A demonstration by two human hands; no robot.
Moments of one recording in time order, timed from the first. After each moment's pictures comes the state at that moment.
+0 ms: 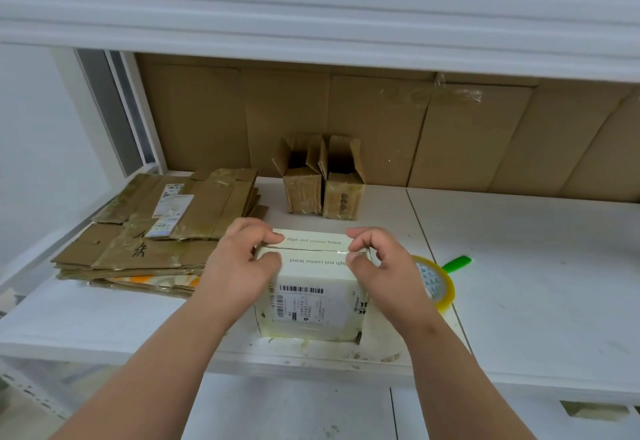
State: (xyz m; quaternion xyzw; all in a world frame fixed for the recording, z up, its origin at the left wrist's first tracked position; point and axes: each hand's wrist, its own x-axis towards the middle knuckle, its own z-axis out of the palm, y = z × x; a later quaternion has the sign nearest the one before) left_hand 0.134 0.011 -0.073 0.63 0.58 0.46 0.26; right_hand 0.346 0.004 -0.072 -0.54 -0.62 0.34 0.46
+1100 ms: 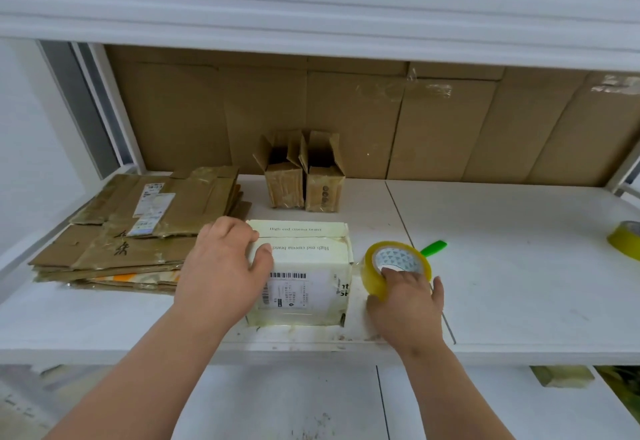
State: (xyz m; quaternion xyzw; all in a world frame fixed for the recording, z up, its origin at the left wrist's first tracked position) left_hand 0.144 -0.014 -0.067 0.69 0.64 0.33 0.00; right_hand 0.387 -0.018 -0.132 -0.78 -0.61 0.08 0.13
